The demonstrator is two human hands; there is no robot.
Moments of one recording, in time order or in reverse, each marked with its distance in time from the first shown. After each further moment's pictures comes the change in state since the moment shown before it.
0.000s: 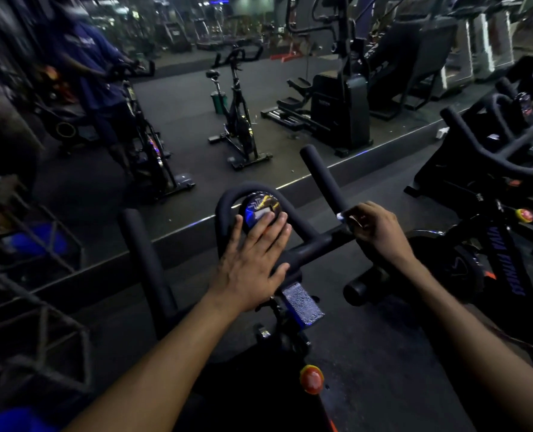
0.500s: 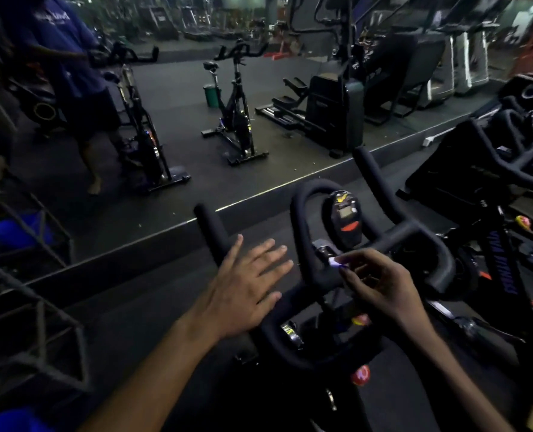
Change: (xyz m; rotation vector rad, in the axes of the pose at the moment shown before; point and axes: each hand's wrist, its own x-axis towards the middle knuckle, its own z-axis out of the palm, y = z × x) left_hand -0.117 -0.135 -0.008 -0.359 0.049 0.148; right_hand -0.097 -0.199 0.073 0.327 -0.072 0.161
